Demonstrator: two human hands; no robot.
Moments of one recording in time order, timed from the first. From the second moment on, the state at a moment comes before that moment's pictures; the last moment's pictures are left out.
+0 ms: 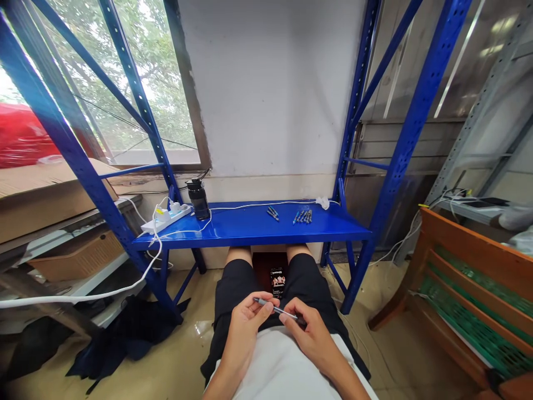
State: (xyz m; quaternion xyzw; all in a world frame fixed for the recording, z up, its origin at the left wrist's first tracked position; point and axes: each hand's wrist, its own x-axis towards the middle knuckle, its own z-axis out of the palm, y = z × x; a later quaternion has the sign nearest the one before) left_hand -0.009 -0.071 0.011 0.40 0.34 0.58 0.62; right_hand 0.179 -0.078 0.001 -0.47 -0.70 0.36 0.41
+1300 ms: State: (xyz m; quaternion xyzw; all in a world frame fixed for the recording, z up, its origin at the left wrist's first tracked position) left_hand -0.001 -0.081 0.020 0.46 0.29 0.53 0.65; right_hand 0.174 -0.058 0.039 -0.27 -0.31 0.55 0.73
